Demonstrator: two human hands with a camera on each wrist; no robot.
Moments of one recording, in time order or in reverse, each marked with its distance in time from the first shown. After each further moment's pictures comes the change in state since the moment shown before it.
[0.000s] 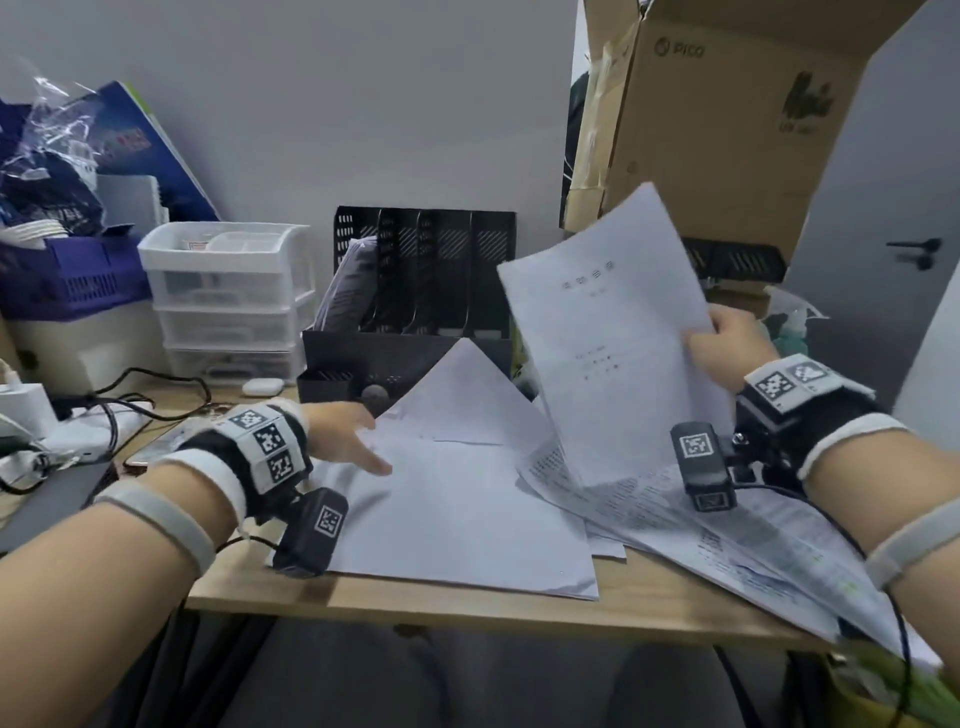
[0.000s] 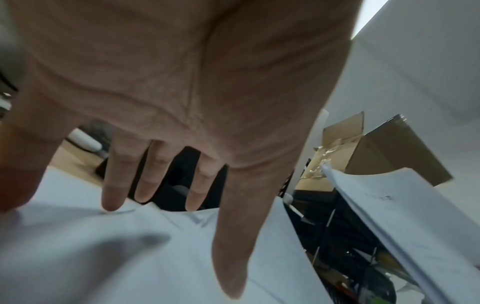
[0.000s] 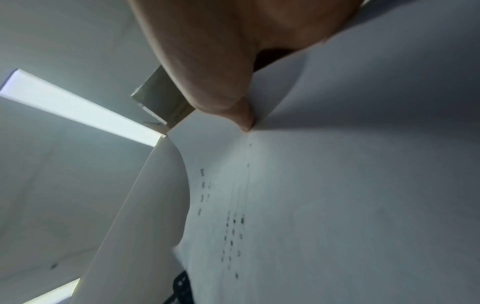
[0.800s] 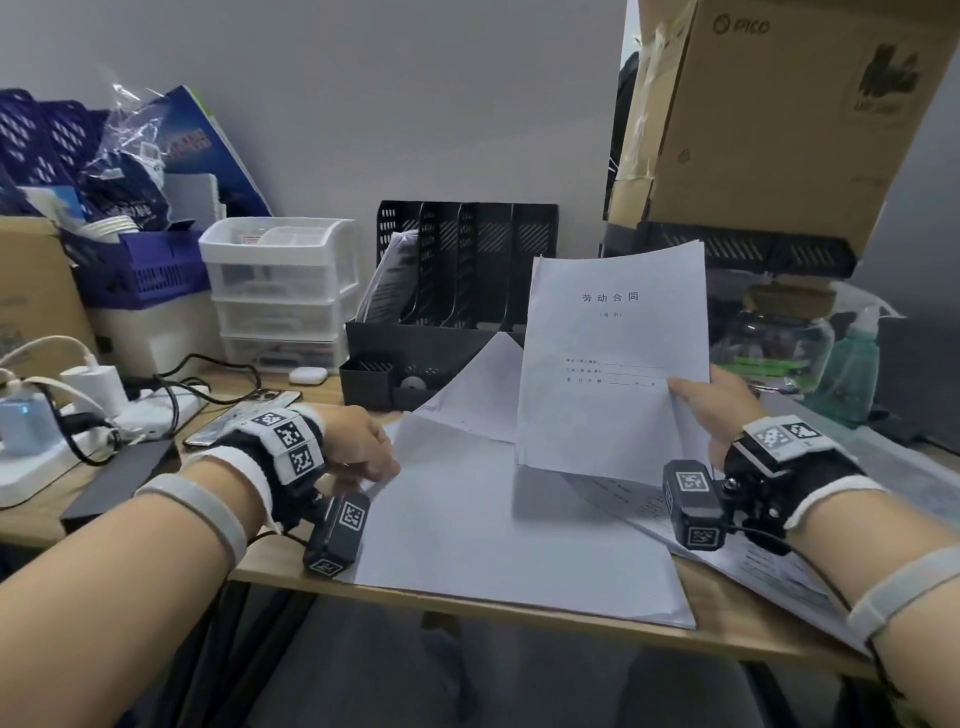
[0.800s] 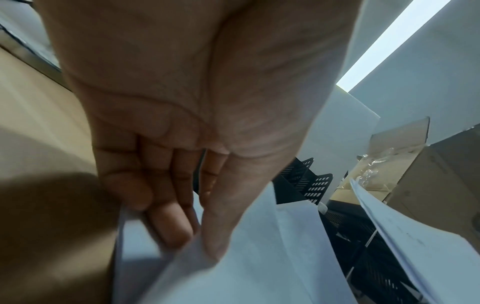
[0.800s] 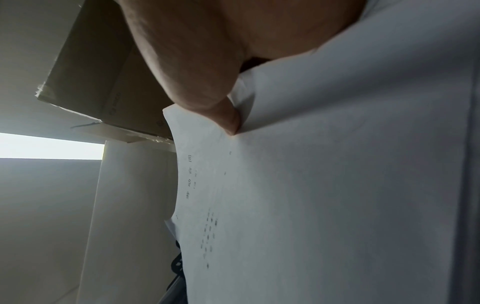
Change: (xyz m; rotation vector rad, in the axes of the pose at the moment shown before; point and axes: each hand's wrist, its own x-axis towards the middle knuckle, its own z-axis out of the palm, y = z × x) left_hand 0.013 -0.034 0.013 -0.244 -0.024 -0.078; right_hand 0.008 0.049 0.086 0.470 -0.095 0.218
